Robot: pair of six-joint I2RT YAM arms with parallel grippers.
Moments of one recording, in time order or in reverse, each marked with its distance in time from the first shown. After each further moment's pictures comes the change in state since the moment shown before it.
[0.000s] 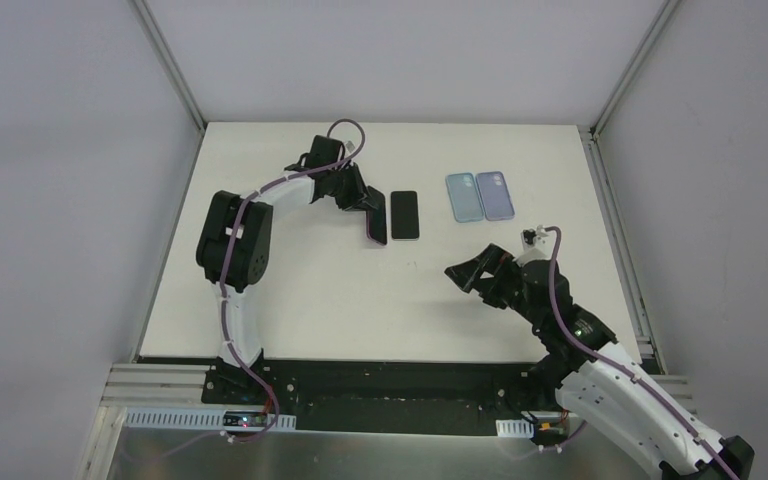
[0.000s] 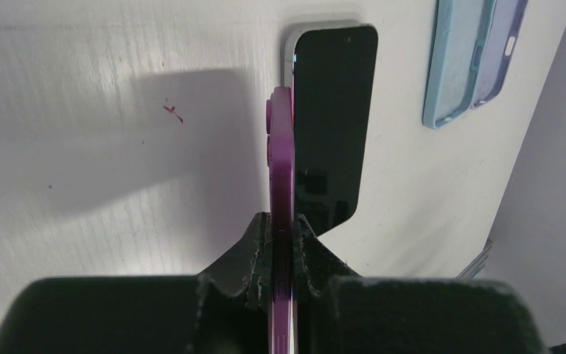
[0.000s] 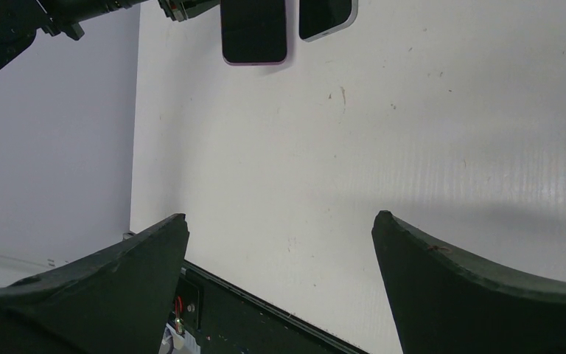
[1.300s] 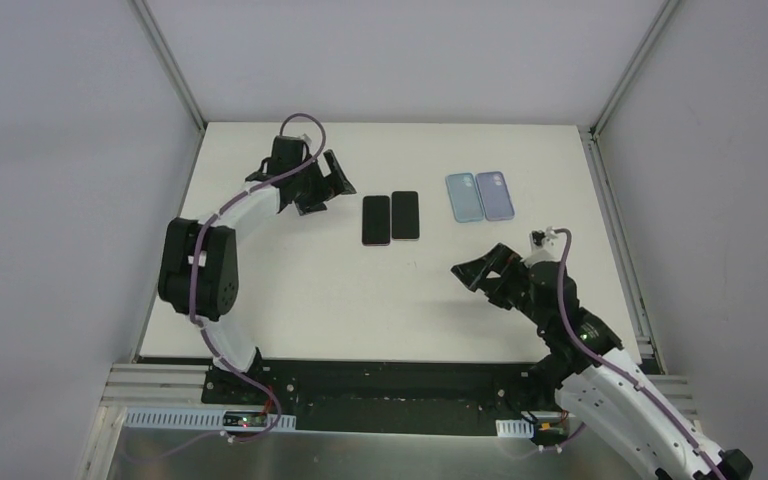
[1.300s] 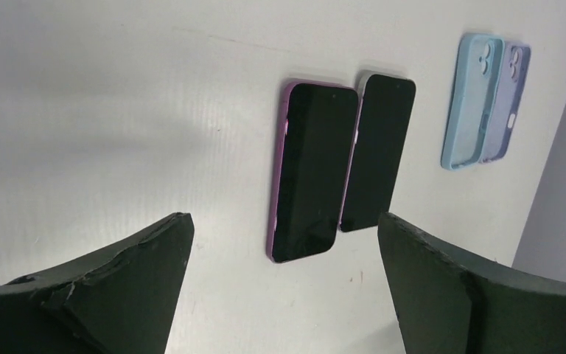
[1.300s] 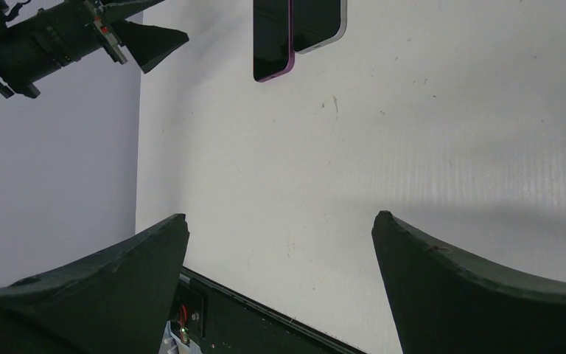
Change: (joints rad) left arm 0.115 -0.210 -0.153 0.008 -0.129 0.015; right arm -0.050 -0.036 0.004 -0.034 -0.014 0.008
